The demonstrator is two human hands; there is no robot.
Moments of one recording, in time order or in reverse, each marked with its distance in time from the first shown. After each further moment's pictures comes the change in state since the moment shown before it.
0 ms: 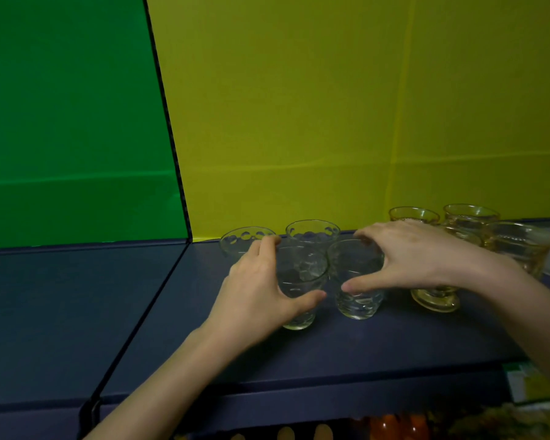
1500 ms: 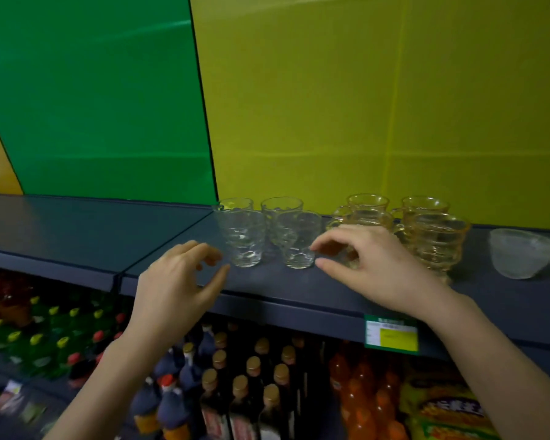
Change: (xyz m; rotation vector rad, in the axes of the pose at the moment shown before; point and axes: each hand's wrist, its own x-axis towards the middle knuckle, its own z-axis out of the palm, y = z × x) left_hand -0.109 0.112 0.007 0.429 0.411 -0.182; right_hand -0.088 0.087 0.038 0.652 0.342 -0.523
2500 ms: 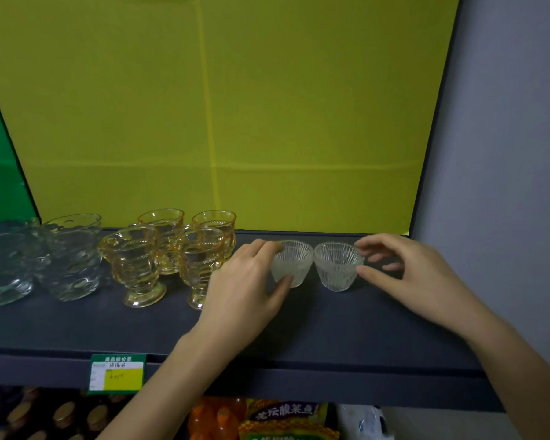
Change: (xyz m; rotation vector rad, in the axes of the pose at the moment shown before) left_hand 0.051 0.327 0.152 -0.247 -0.131 0.269; right_hand -0.165 0.235 -0.182 0.001 0.207 0.366
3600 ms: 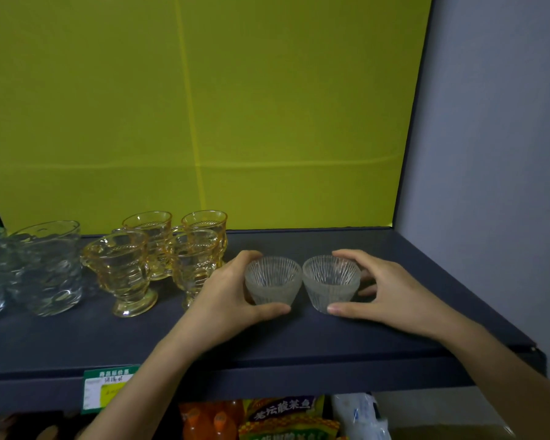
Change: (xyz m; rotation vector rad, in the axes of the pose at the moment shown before) left_hand -0.002 -0.035 0.004 -0.370 -0.271 -0.113; right_hand -0.013 -0.002 0.026 0.013 -0.233 0.117
